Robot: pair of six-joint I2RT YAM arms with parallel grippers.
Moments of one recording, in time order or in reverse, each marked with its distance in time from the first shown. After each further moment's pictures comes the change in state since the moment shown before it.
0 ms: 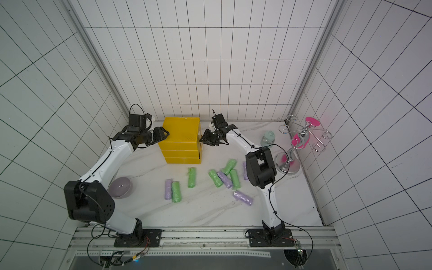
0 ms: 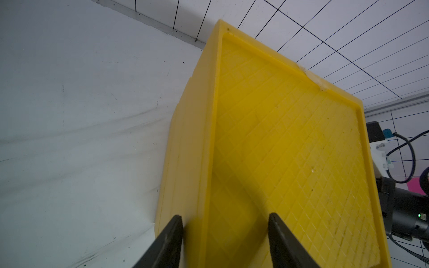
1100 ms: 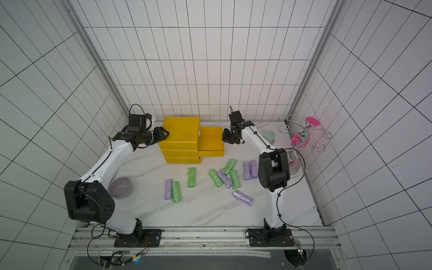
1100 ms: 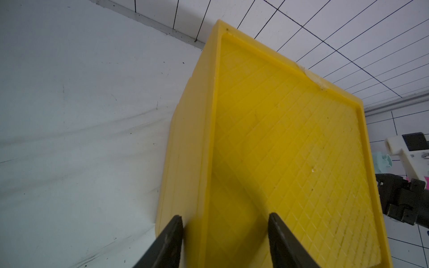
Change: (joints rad) left arm 0.000 0.000 0.000 0.000 0.000 0.003; right arm -0.151 -0.148 -0.100 -0.202 0.236 -0.192
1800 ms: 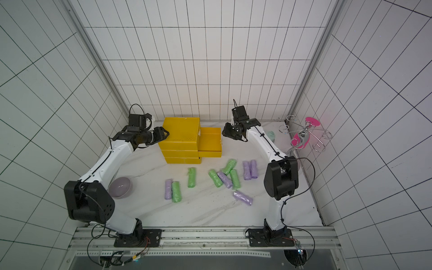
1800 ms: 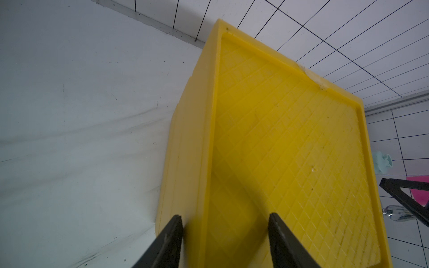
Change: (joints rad) left arm 0.000 0.000 0.006 -0.011 -0.002 0.000; right arm 0.021 -0.174 -0.042 0.015 0.035 -0.009
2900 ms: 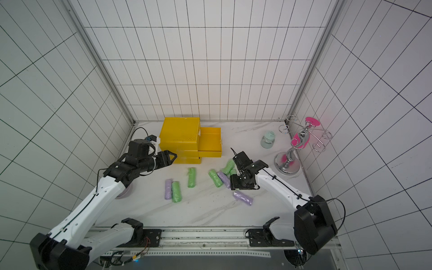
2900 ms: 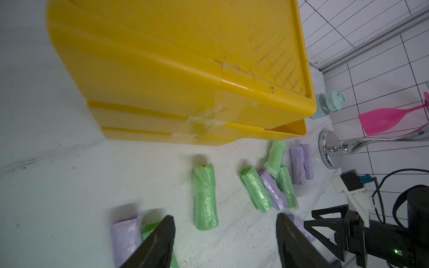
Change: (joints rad) left arm -0.262 -0.501 -0.425 -0.014 -0.042 -0.180; right arm 0.205 -0.571 -0.872 -0.140 0.095 -0.064
